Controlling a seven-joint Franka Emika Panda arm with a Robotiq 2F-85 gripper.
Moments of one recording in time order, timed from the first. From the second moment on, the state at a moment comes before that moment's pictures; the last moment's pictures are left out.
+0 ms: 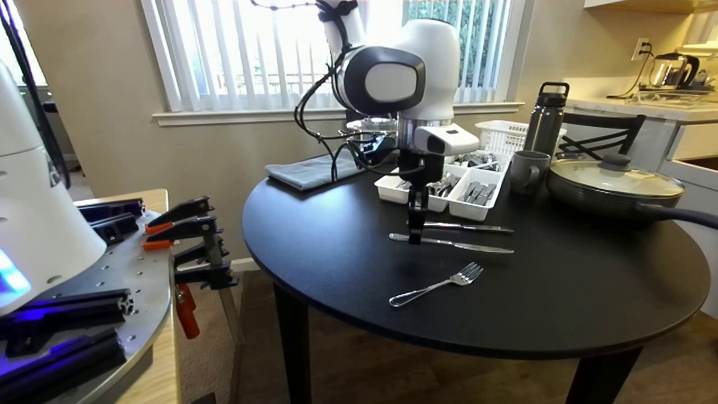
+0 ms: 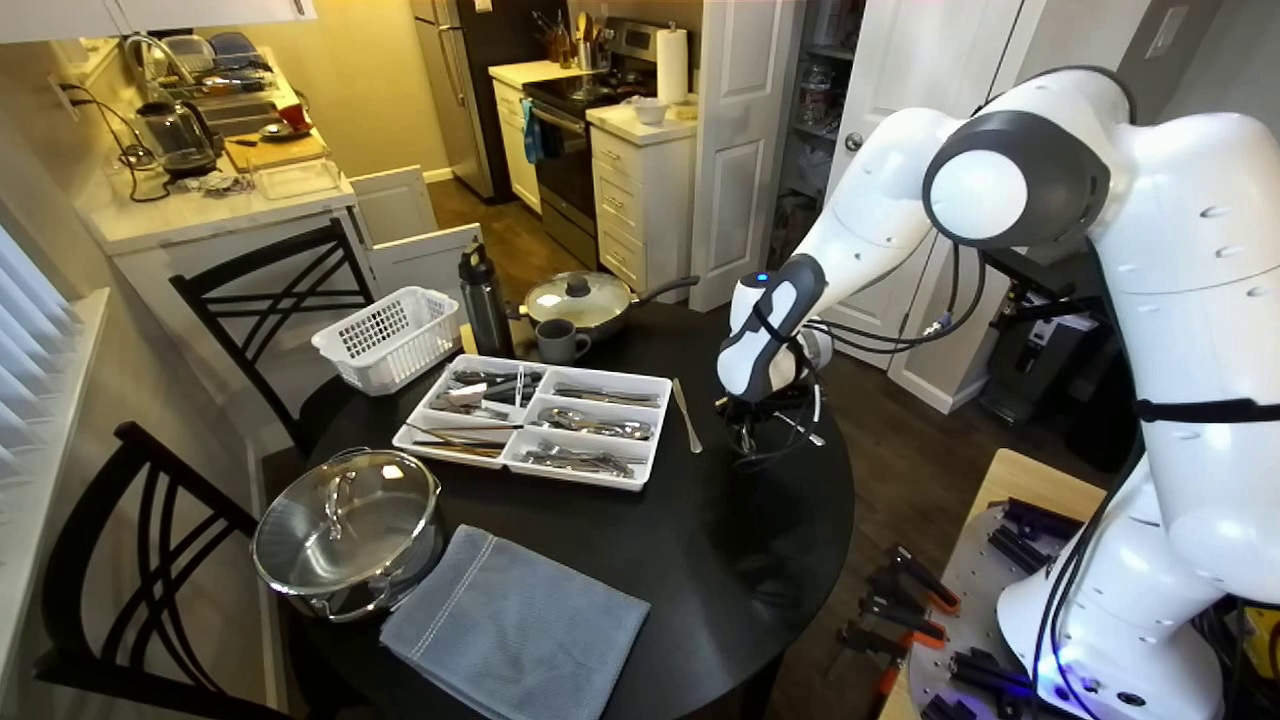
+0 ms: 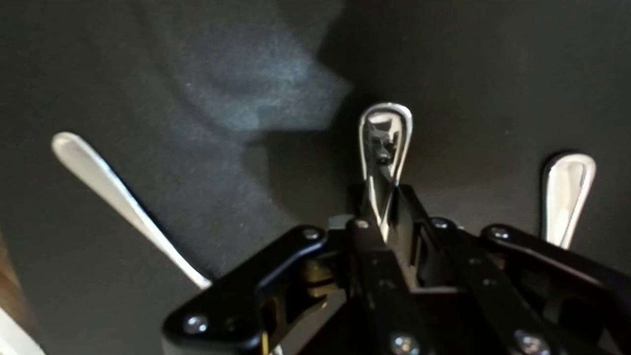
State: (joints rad) arm 0.01 0.63 -0.17 -2.20 0.21 2.80 0.44
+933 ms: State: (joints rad) arm 0.34 0.38 -0.34 -2.13 -0.45 2.65 0.53
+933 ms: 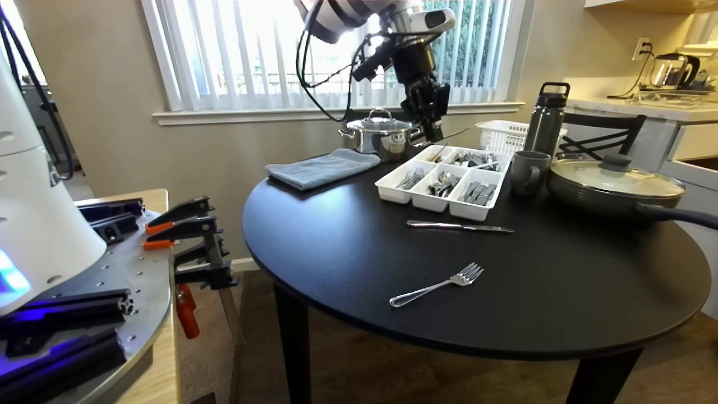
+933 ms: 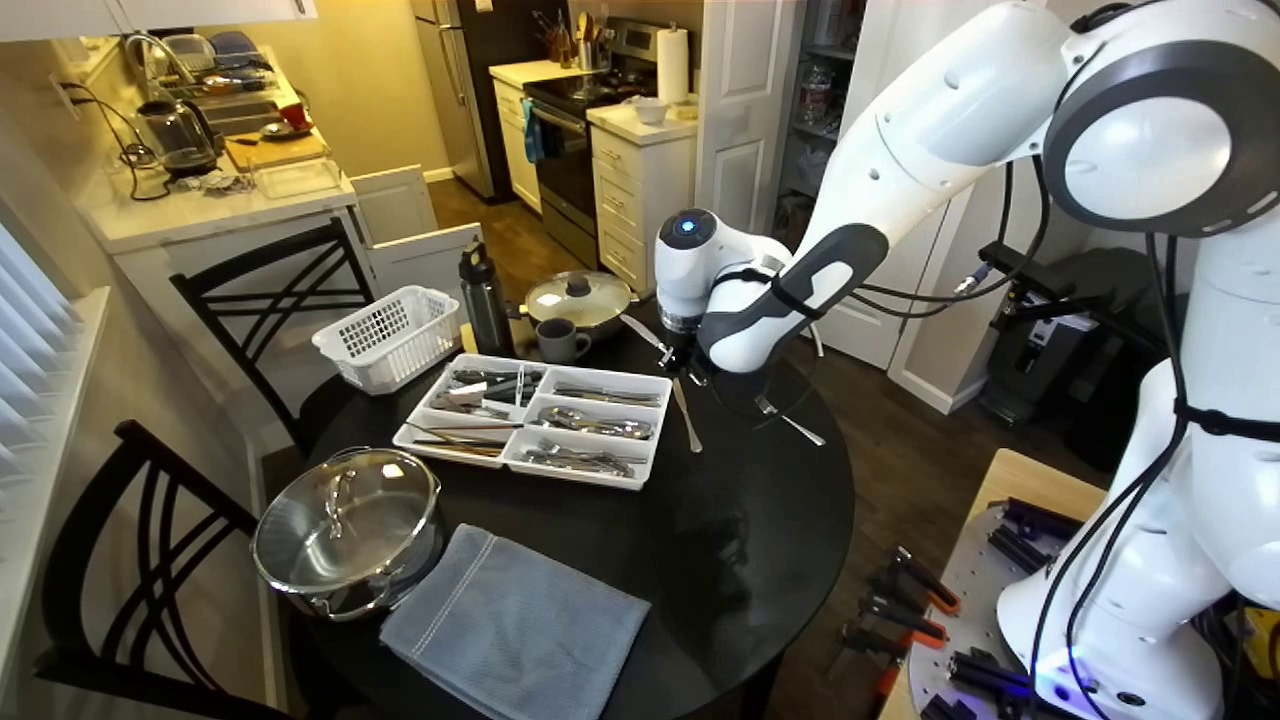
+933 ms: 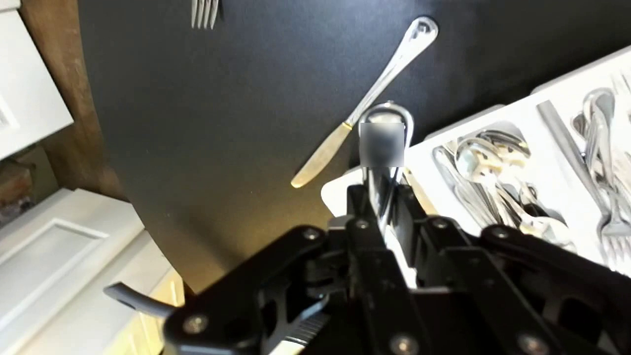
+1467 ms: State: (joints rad) arm 0.12 0.56 -0.16 -1.89 -0.45 2.69 0.07
